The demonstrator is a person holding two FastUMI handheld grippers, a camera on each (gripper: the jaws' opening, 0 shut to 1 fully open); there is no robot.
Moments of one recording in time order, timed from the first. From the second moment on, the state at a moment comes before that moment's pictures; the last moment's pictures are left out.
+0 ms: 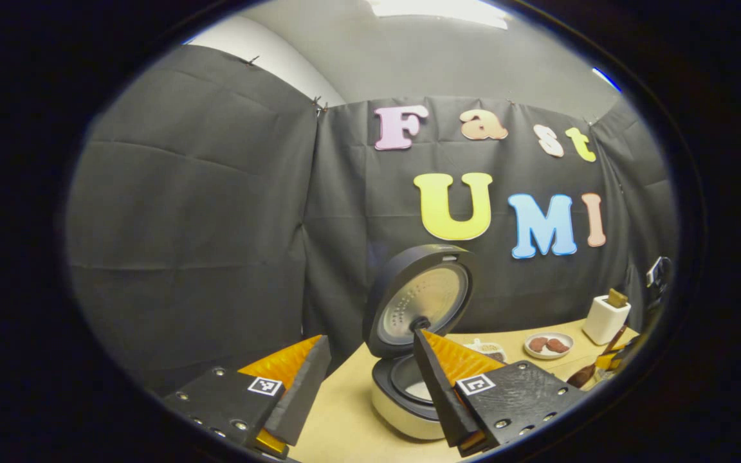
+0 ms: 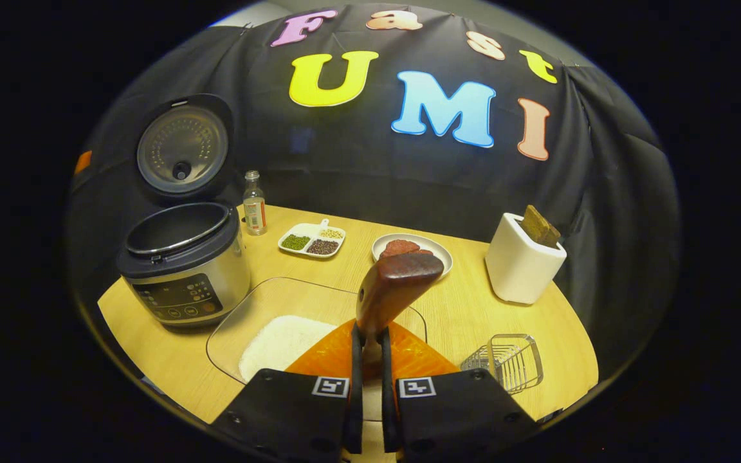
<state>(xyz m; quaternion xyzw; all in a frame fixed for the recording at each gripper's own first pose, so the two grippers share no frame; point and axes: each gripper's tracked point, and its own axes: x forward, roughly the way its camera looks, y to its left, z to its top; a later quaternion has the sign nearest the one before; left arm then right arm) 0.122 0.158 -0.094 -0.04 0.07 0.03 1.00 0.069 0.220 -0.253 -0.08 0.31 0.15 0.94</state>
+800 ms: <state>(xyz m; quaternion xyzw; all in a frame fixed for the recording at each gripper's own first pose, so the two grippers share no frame) 0.103 0.153 -0.082 -0.04 0.06 0.04 1.00 0.045 0.255 -0.266 0.11 0.38 0.18 0.90</state>
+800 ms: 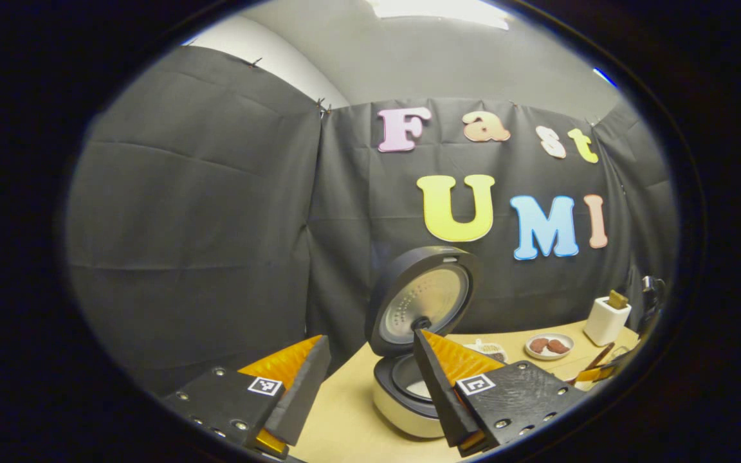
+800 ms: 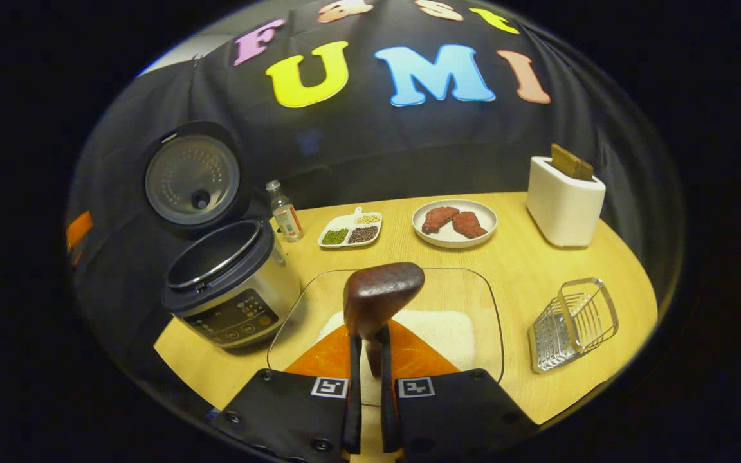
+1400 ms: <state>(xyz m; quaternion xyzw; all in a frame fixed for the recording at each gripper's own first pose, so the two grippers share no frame) 0.088 0.137 -0.059 -0.03 0.04 0.04 1.00 0.059 0.218 -0.257 0.39 0.41 0.12 0.82</state>
